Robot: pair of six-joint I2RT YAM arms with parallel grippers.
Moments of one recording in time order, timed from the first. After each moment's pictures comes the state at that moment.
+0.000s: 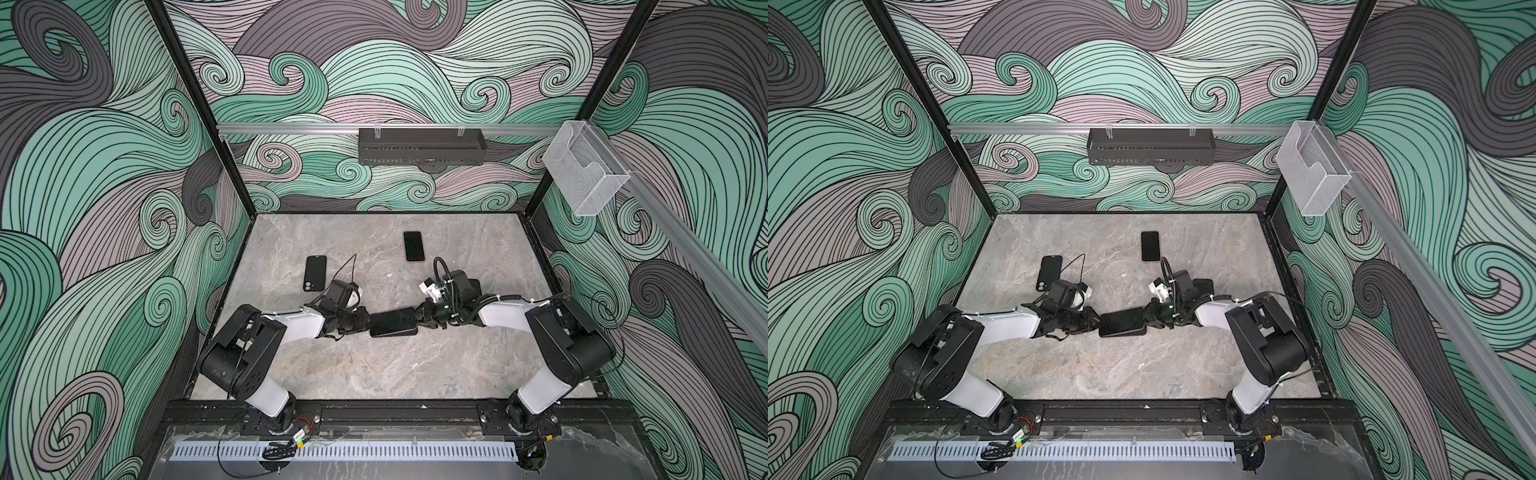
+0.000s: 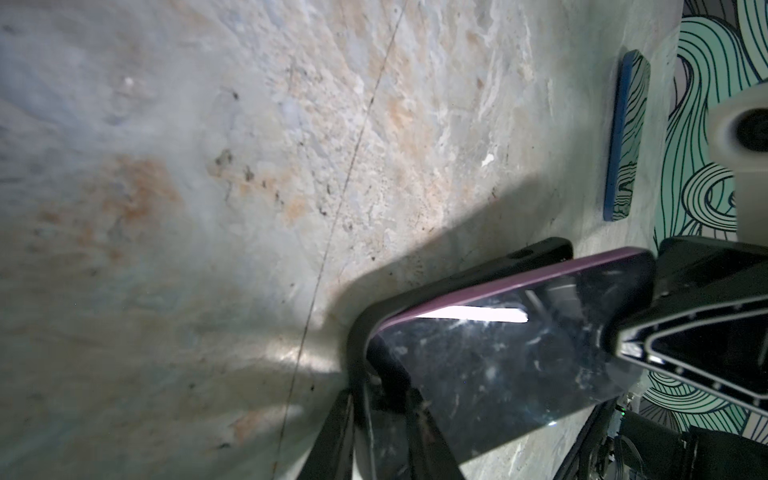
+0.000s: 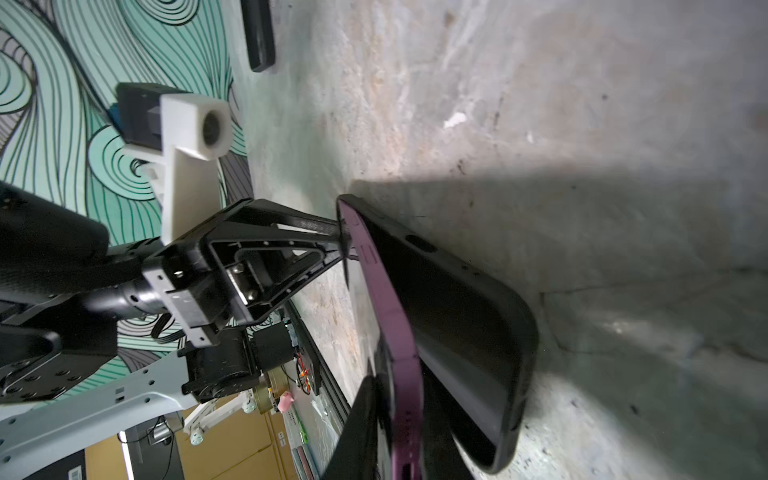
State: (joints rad) left arm -0.50 1.56 0.58 0.01 0.43 -0.63; right arm 0.48 1.68 0.70 0.01 -0.78 0.68
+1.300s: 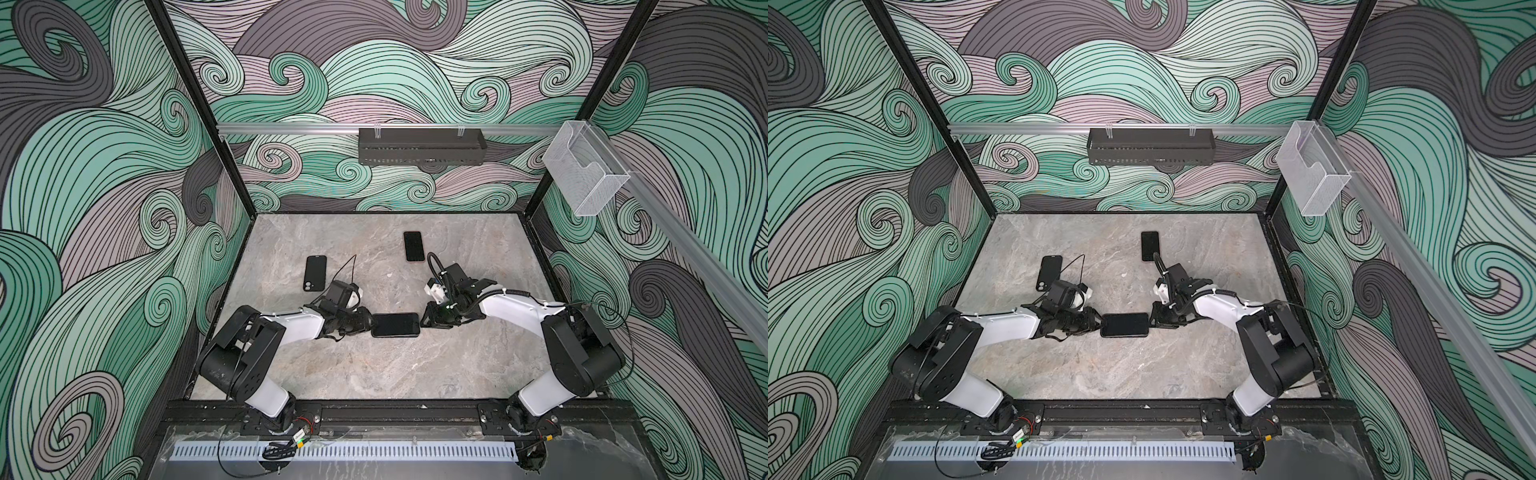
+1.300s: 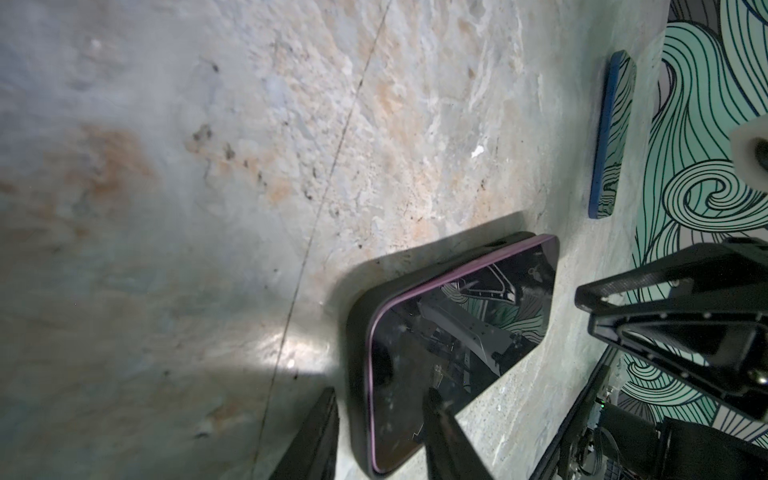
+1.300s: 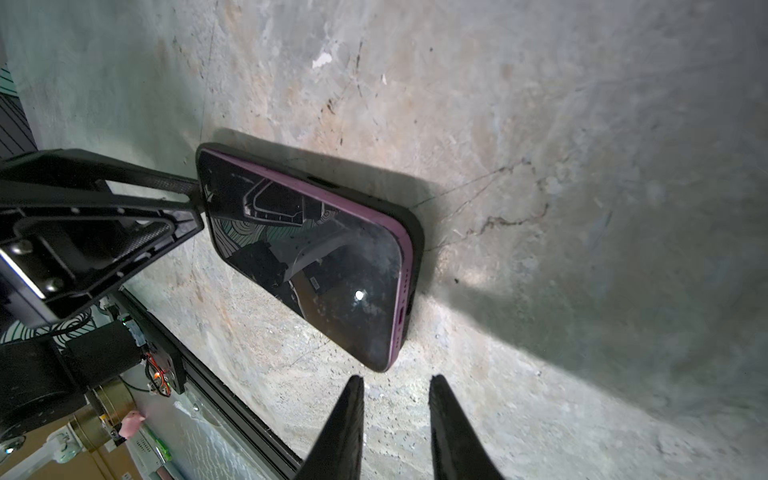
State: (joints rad) left arm -0.50 1.55 0.58 0.01 0.45 -0.66; right arm 0.53 1.60 0.88 -0.54 -0.47 0.37
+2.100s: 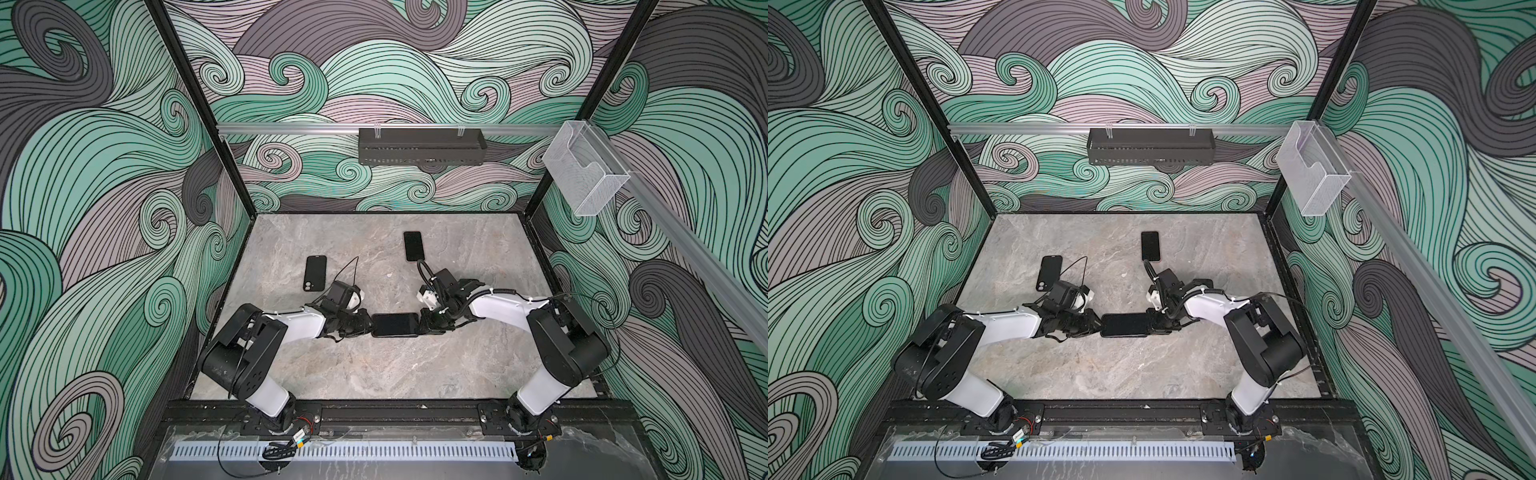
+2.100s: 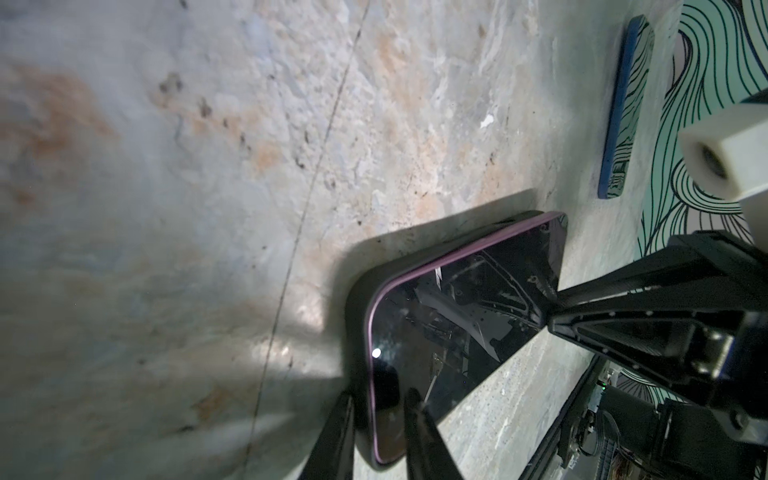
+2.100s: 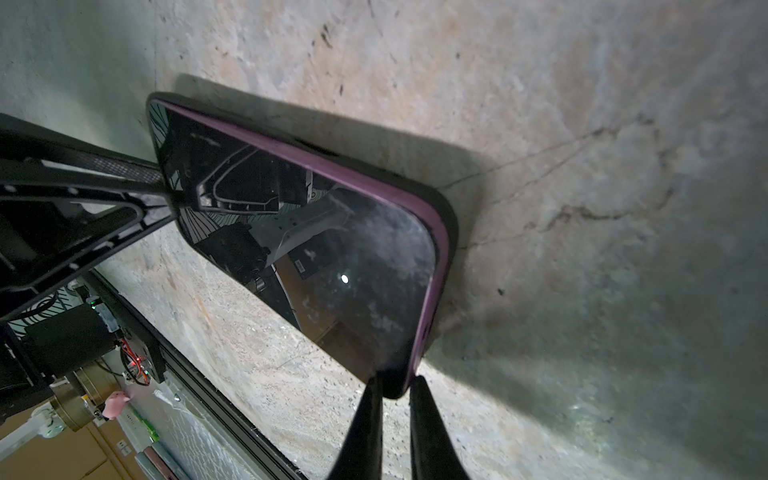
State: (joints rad) left arm -0.51 1.56 0.59 -0.03 0.49 -0.64; right arm 0.58 1.68 0.88 -0.52 -0.47 0.38
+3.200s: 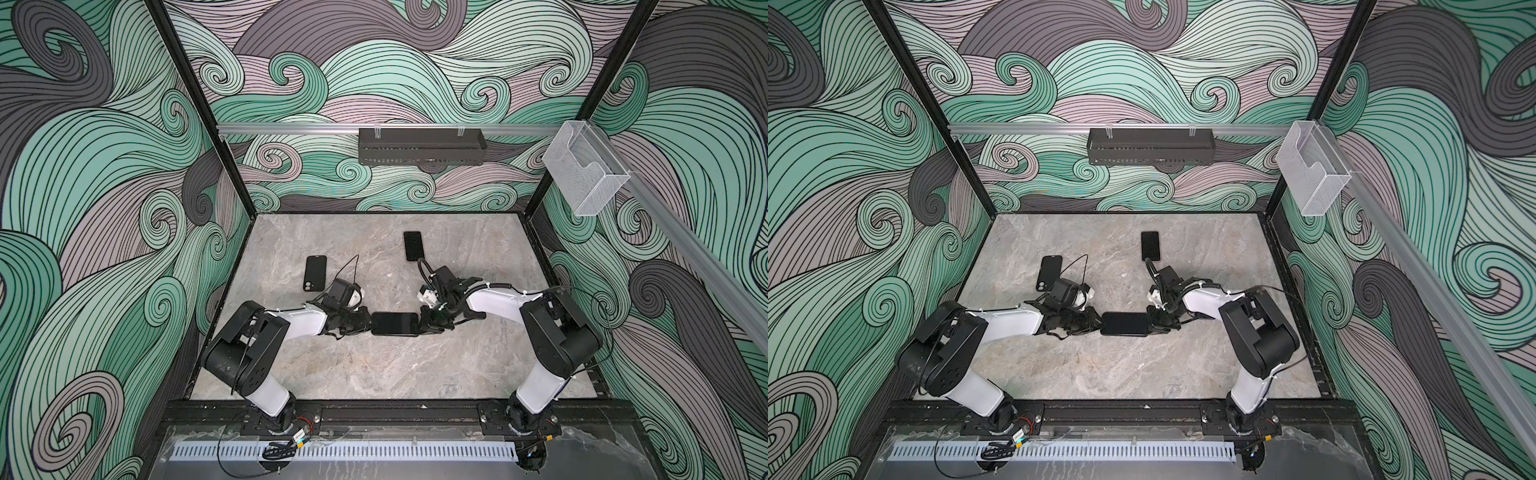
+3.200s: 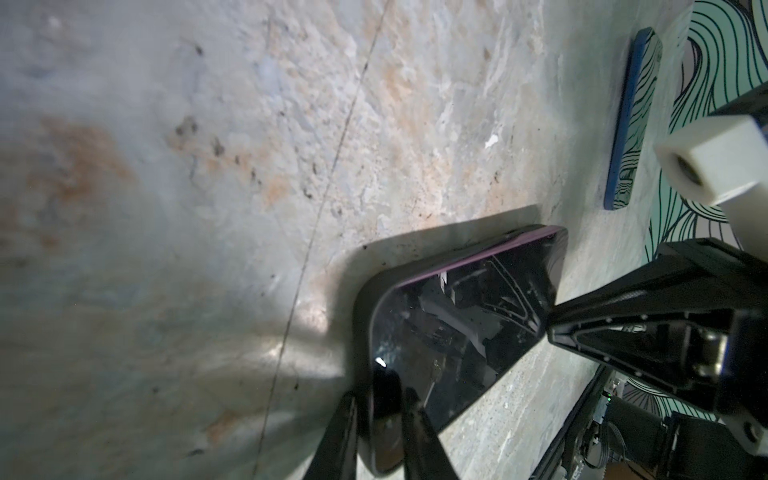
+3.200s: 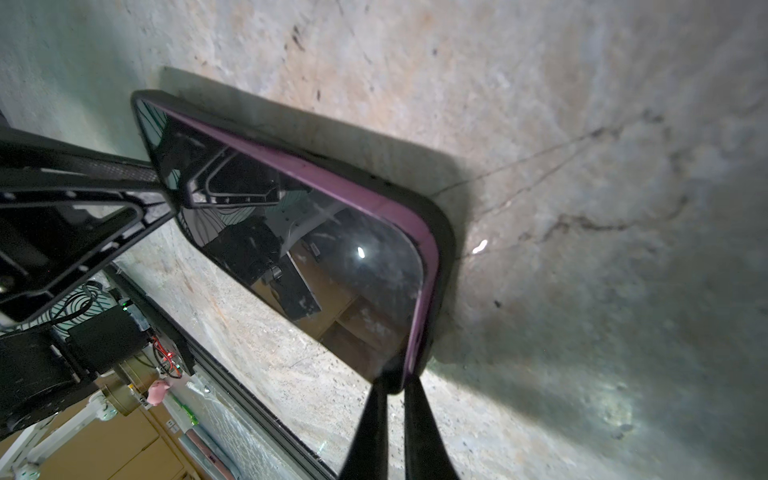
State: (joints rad) left arm -0.51 1.59 0.62 -0.04 0.47 -0.64; right arm 0.56 1.76 0.93 -0.56 -0.52 0.40
